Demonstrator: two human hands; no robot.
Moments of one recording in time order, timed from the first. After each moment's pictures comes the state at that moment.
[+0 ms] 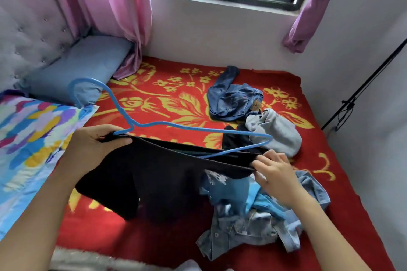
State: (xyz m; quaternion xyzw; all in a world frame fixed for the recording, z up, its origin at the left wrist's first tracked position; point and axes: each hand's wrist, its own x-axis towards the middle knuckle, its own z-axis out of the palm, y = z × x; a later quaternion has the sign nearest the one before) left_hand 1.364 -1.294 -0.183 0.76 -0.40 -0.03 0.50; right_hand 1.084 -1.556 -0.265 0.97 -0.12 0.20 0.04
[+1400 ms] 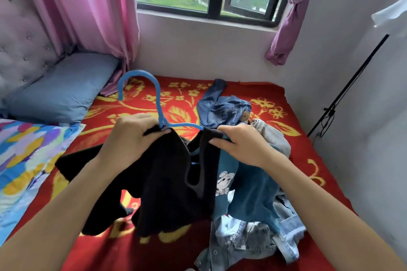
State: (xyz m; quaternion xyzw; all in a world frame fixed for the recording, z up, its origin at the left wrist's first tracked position) left_hand 1.357 -1.357 -0.150 0.70 -0.59 0.13 0.38; right_hand 1.171 -1.528 -0.142 0.97 -0.16 0.12 -0.11
